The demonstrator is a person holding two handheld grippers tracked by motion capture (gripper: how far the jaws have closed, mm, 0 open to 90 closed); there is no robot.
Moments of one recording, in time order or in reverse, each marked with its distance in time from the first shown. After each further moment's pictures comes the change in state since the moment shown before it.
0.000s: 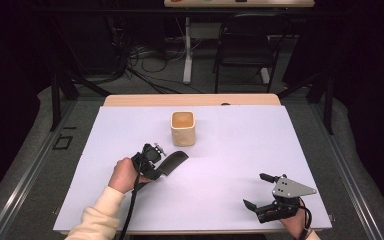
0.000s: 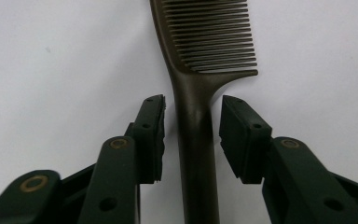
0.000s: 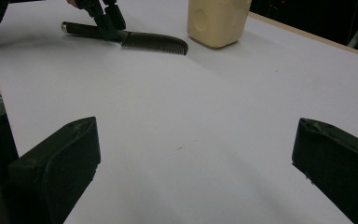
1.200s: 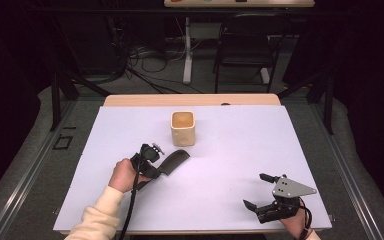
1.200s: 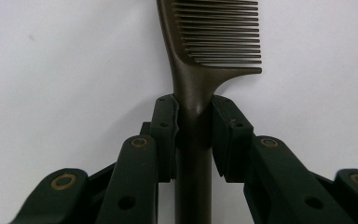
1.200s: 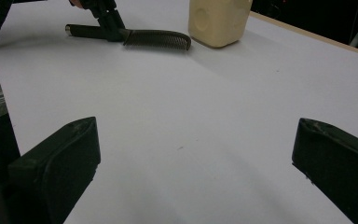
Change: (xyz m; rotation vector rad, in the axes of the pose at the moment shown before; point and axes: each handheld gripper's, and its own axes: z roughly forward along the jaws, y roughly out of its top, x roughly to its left) left arm 0.006 -0.005 0.003 -0.032 -0.069 -0.063; right arm 0.000 0.000 0.000 0.002 0.005 0.002
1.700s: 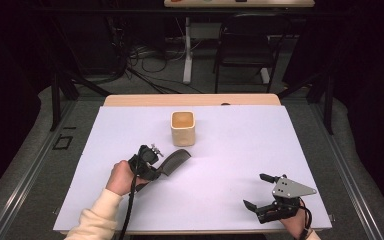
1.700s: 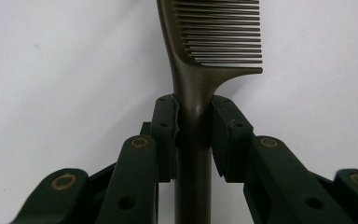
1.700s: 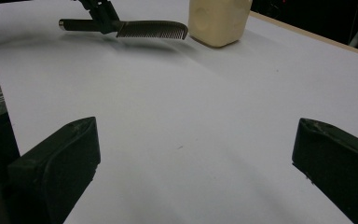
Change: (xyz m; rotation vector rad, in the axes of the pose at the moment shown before) left arm -0.010 -0.007 -0.014 -0.048 0.011 0.035; right arm 0.000 0.000 0.000 0.002 -0.002 -0.004
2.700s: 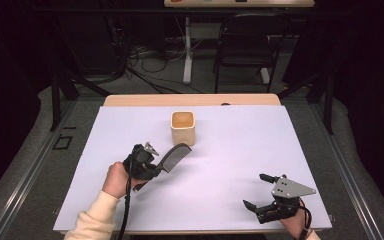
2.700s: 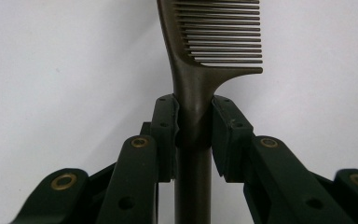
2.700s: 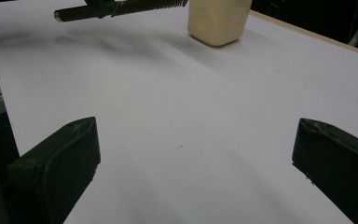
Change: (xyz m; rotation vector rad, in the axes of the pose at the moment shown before) left arm -0.004 -0.010 -0.022 -0.142 -0.003 0.004; right arm 0.000 0.000 0.000 0.004 -0.002 0.000
